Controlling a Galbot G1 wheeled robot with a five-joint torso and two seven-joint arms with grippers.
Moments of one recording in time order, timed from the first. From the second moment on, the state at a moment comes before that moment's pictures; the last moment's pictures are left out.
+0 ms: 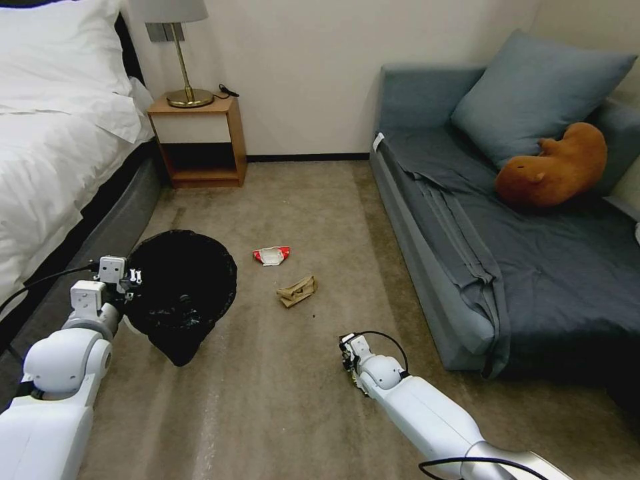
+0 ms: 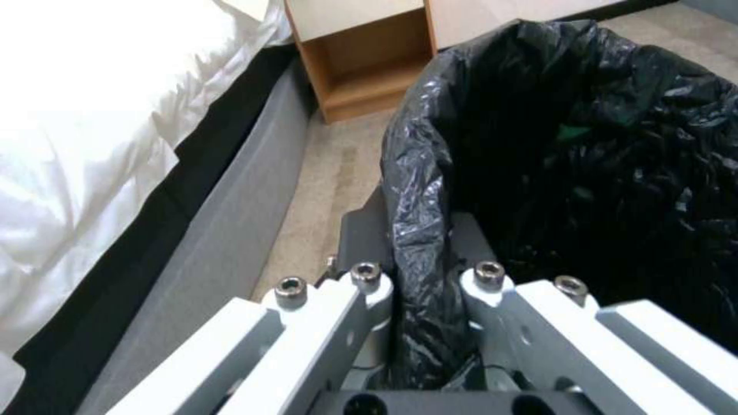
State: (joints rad) left arm 1.19 -1.05 -0.75 -1.86 -0.25 0.45 0.01; right arm -0.70 1.34 -0.29 0.92 0.37 -0.41 0.12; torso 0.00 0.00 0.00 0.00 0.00
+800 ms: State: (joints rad) left arm 1.21 -1.05 -0.76 -1.87 -0.26 0.44 0.01; right arm -0.73 1.32 -0.26 0.97 0.37 -0.41 0.12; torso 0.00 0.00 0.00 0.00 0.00
